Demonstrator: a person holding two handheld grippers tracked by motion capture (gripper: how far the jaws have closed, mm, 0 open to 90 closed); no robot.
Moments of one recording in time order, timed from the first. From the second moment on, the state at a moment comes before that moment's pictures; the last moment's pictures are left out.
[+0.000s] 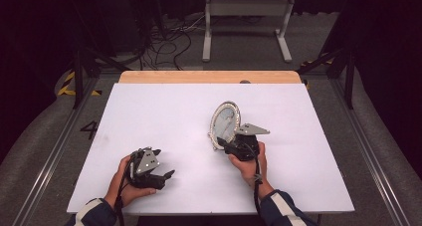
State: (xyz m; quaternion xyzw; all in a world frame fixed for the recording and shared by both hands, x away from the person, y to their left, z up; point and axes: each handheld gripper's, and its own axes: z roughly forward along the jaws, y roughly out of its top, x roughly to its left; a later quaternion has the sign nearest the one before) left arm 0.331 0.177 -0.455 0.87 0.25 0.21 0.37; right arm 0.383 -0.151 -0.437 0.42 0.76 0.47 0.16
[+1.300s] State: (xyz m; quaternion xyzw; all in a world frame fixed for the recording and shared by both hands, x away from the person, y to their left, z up) left arm 0.395 0.120 -0.437 0.87 0.21 0.17 0.42; right arm 0.383 -0.175 -0.430 0.38 0.80 0.46 0.10
